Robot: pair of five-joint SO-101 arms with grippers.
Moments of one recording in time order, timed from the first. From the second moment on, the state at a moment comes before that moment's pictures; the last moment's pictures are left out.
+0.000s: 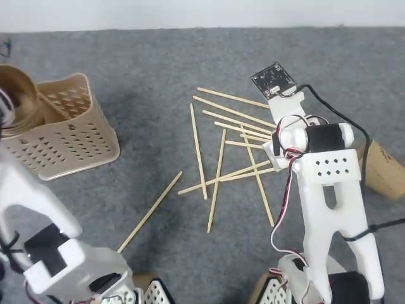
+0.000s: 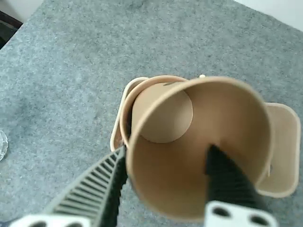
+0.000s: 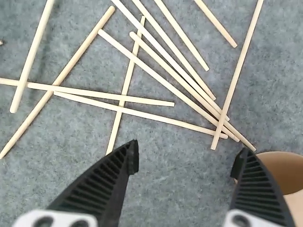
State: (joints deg) left arm -44.1 2.2 -37.8 98.2 1.6; right arm -9.4 -26.0 20.0 81.6 22.1
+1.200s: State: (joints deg) left arm -44.0 -10.9 -11.7 99.0 4.9; right arm -1.5 -30.6 7.1 98.0 22.1
